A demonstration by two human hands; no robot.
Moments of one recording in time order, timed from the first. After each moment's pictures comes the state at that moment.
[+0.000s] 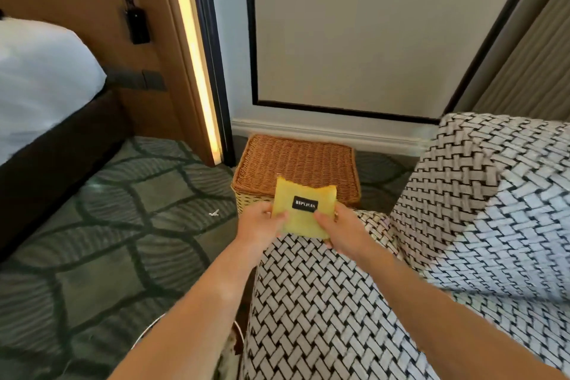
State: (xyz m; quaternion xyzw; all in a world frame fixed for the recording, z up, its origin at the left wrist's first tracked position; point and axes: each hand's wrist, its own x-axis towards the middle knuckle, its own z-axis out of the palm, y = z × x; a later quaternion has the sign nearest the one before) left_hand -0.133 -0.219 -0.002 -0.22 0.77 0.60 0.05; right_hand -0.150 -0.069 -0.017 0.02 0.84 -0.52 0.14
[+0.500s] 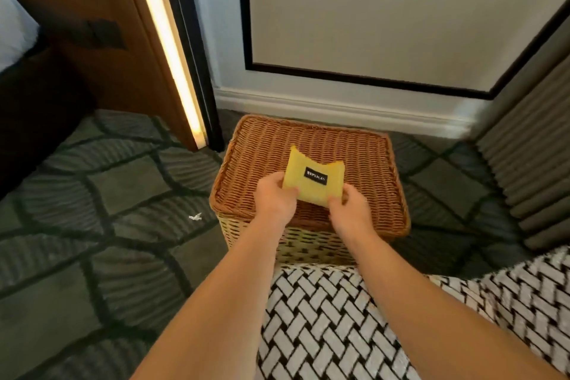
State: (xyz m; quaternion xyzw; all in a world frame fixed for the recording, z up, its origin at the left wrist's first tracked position) left_hand -0.360 -0.231 -0.130 -0.23 0.79 0.57 0.02; right_hand -0.354 -0.113 -0.137 0.14 0.84 -0.52 0.06
